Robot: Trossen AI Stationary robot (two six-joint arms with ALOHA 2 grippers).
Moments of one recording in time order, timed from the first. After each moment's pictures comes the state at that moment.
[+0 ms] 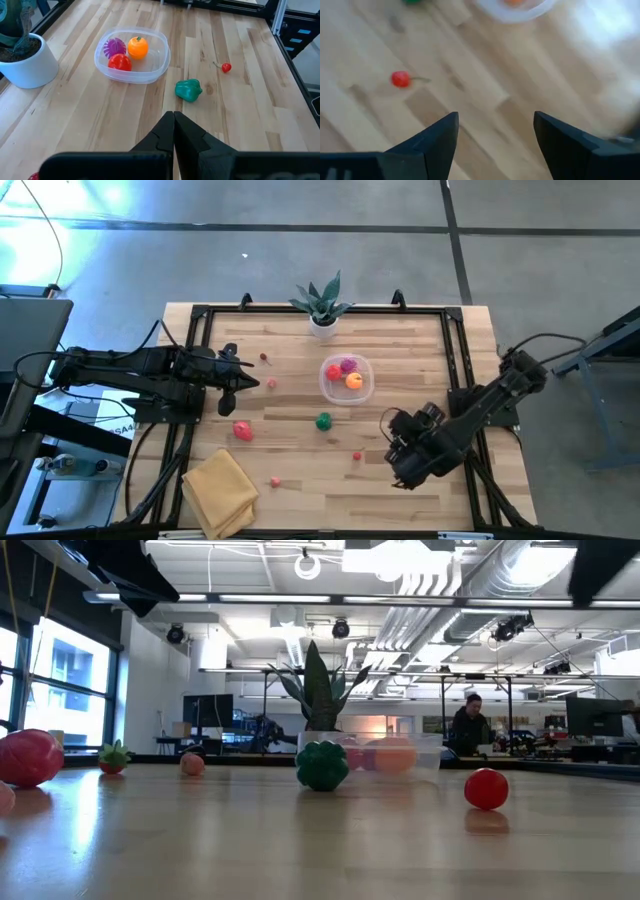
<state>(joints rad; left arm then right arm) 0.08 0.69 0.67 -0.55 -0.07 -0.16 0.70 1.61 1.37 -1.37 0.46 1.39</state>
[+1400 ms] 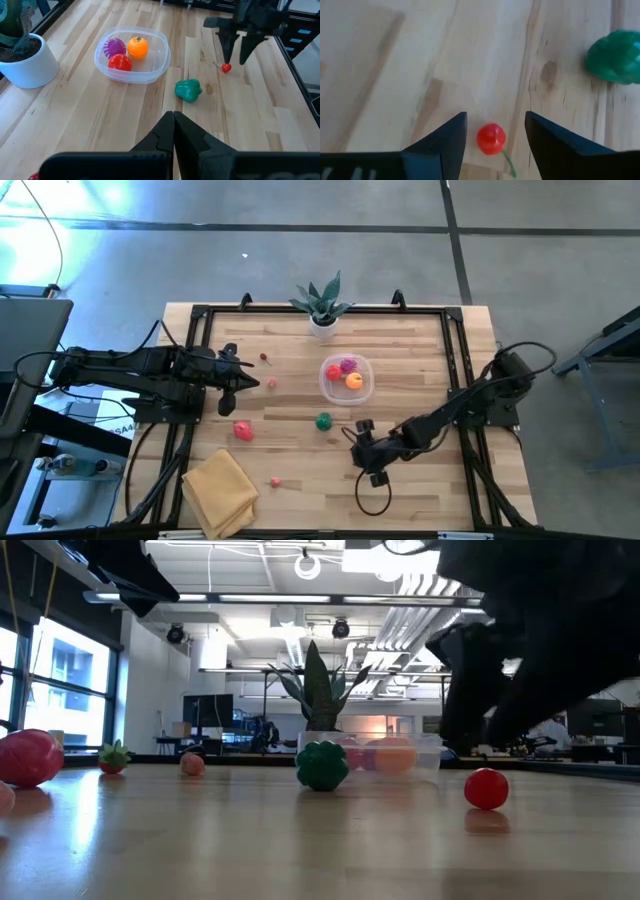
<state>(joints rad) 0.08 0.69 0.67 -0.55 -0.07 -0.16 0.51 1.73 0.94 -0.19 0.23 0.14</state>
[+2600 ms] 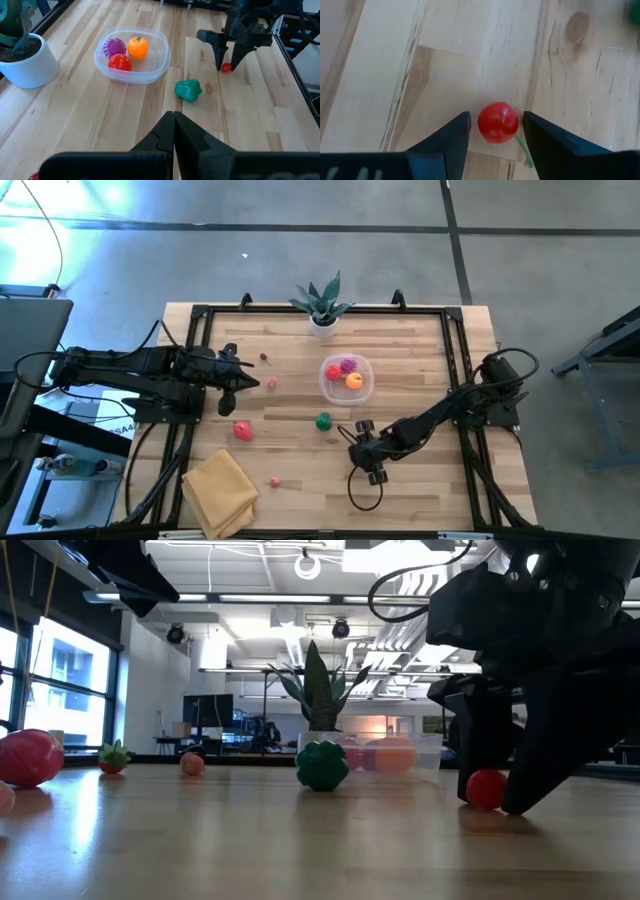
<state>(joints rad) 0.08 0.69 0.67 -0.55 -0.07 -0.16 0.47 1.83 0.96 -0.24 0.13 0.21</state>
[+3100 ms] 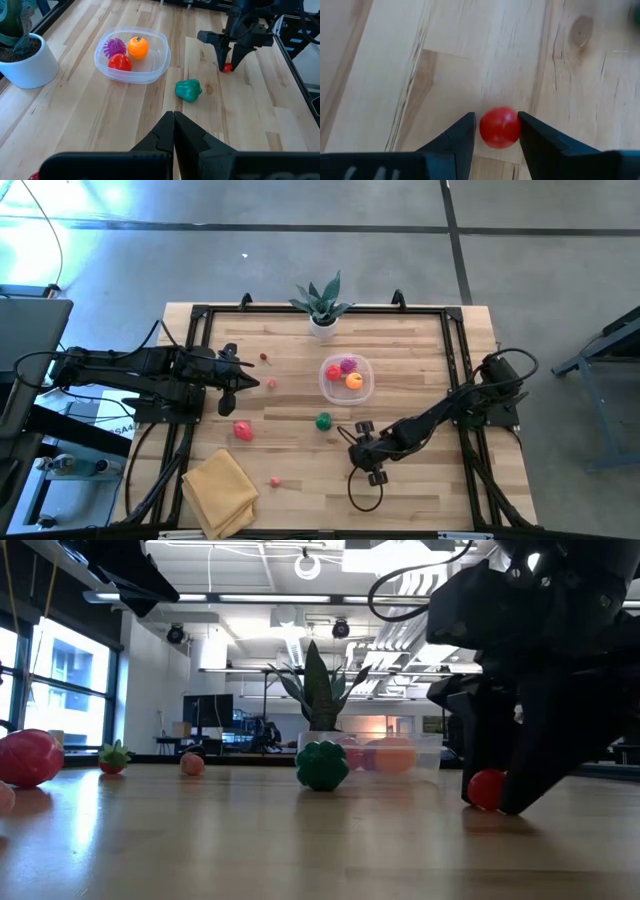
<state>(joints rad) 0.08 0.69 0.67 -0.55 -0.07 -0.16 0.47 1.83 0.96 -0.21 0.12 0.21</state>
